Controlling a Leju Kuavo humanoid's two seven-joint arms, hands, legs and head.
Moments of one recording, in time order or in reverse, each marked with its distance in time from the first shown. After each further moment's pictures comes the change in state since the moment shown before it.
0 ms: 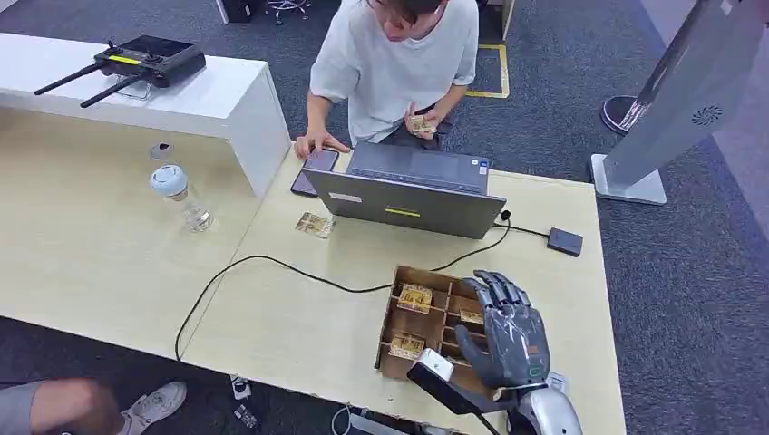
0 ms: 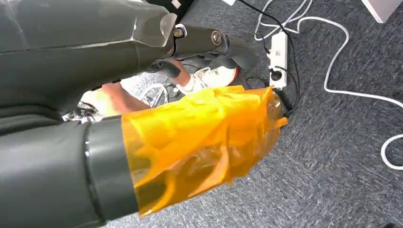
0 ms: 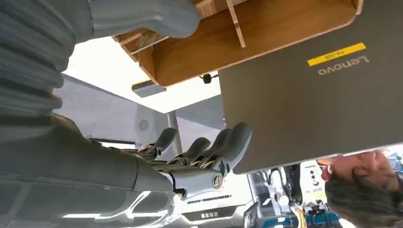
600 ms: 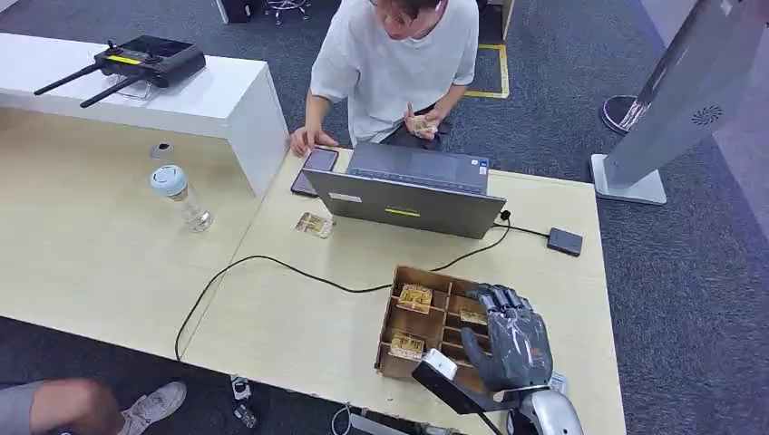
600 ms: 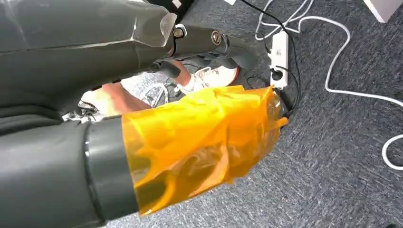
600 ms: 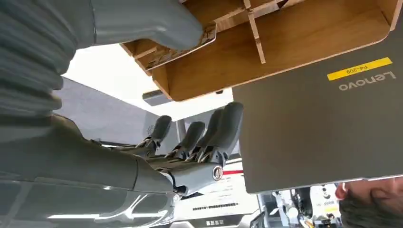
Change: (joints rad) left arm 0.000 0.000 0.005 0.000 -0.001 0.000 0.000; right arm 0.008 0.000 -0.021 0.026 0.000 0.008 0.004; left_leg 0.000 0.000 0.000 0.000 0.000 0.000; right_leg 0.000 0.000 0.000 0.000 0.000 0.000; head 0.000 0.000
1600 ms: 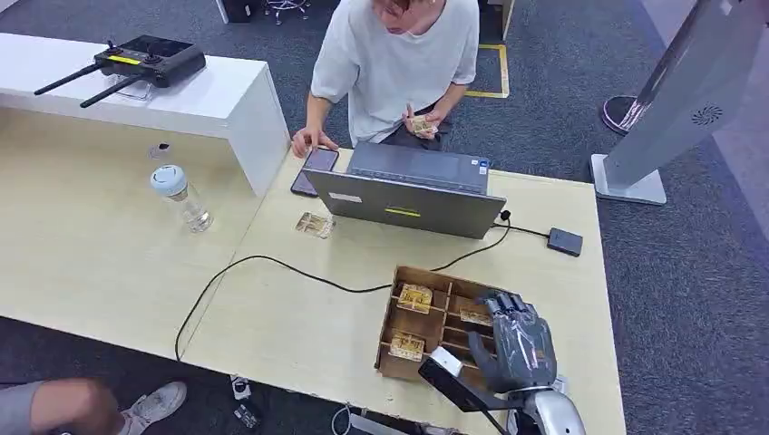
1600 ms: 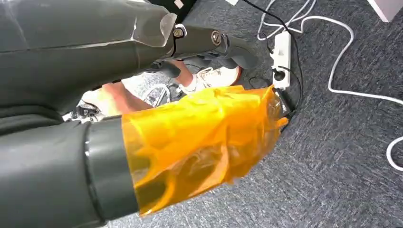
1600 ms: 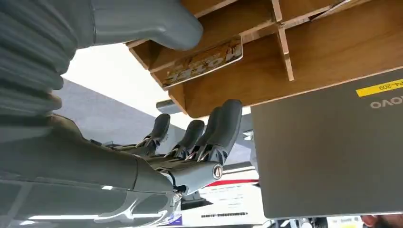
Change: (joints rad) left arm 0.000 0.000 0.005 0.000 -0.011 0.000 0.008; right arm 0.005 0.000 -0.027 0.034 0.003 0.017 0.017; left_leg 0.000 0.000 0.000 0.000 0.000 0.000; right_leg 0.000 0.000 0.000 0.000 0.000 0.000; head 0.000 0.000
